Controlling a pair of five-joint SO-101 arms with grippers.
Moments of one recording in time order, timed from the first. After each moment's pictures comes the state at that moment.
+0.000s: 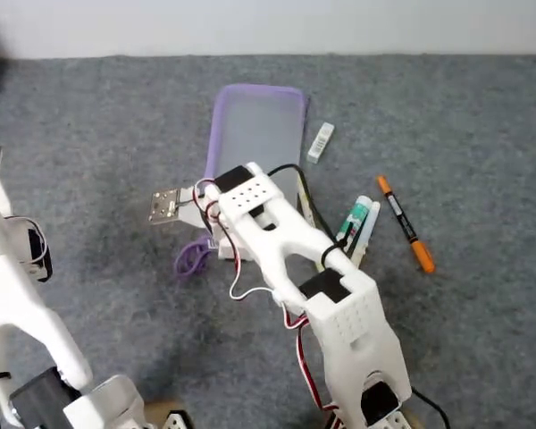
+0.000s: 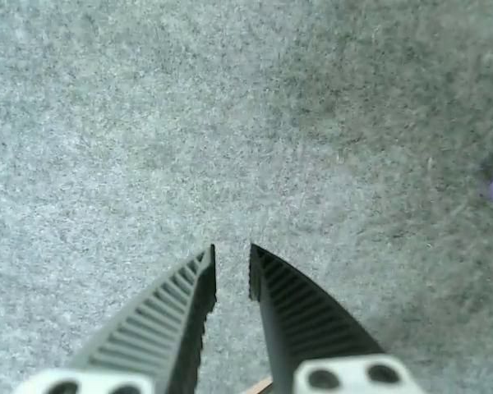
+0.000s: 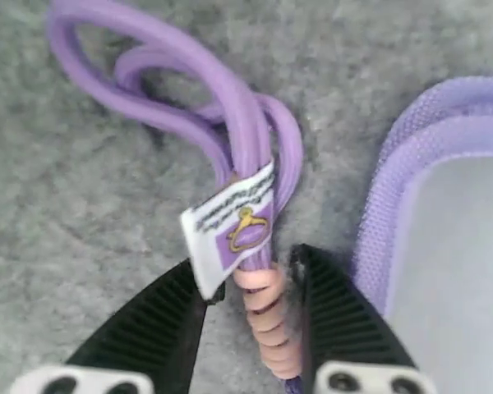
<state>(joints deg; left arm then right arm) -40.2 -12.3 13.2 97.4 -14.2 -35.7 38.4 -18.2 74.8 52.5</state>
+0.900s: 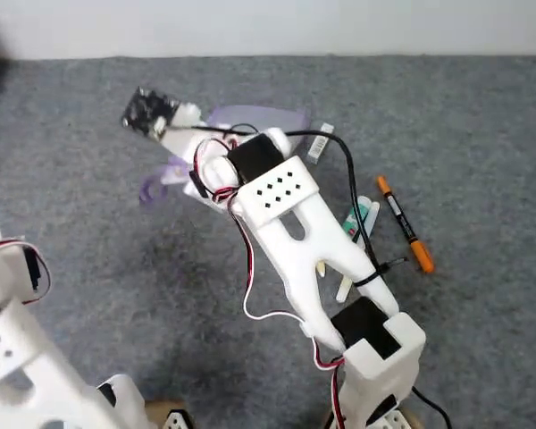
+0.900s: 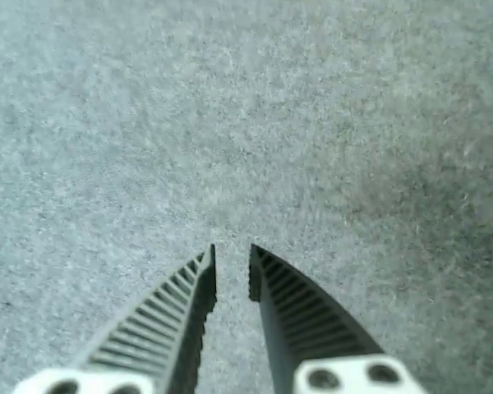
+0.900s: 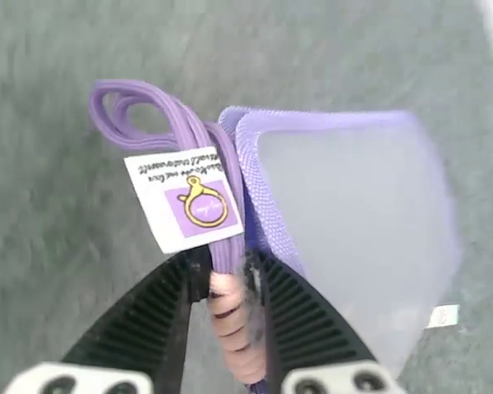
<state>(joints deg) -40.2 -42.6 13.2 99.3 -14.5 -37.5 14.3 -28.7 75.7 27.8</state>
